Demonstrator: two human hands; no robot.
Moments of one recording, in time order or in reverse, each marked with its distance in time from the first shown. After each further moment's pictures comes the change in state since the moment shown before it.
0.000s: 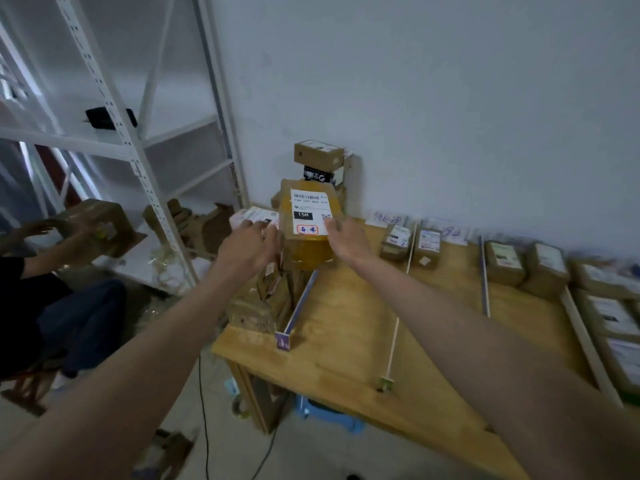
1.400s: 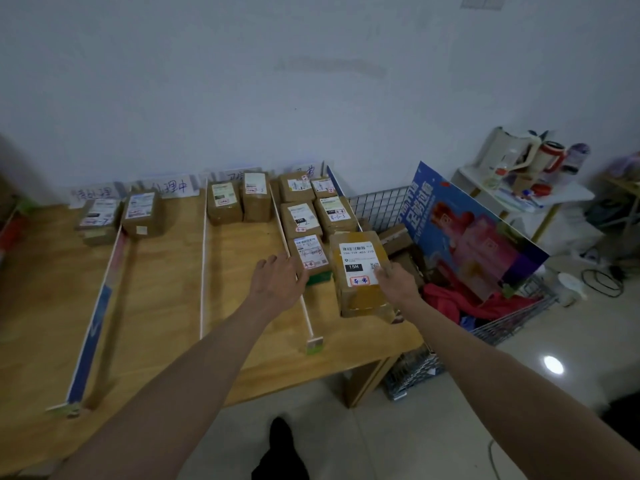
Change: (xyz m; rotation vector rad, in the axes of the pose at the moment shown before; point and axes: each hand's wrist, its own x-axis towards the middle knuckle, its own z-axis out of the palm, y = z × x) left_hand -0.214 0.607 0.315 0.131 -0.383 0.757; right_hand -0.311 0.518 -0.486 -0.168 0.412 0.770
